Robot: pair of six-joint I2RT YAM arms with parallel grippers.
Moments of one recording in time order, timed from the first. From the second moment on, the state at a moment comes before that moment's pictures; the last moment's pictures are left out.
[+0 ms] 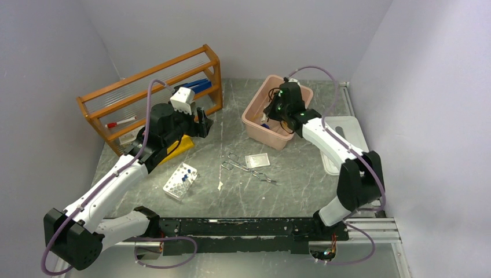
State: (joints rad) left arm -0.49 1.06 0.91 -0.12 0.02 -0.22; right arm 0.41 1.54 1.20 -0.23 0.07 0.55
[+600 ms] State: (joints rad) left arm -0.49 1.08 0.91 -0.12 0.03 -0.22; right arm 0.41 1.79 1.30 -0.26 0.02 0.56
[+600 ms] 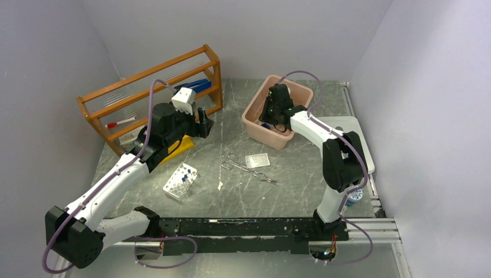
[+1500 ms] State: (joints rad) left arm -0.49 1.03 0.91 -0.12 0.03 -0.22; right arm 0.72 1.36 1.12 -0.52 0.18 0.38
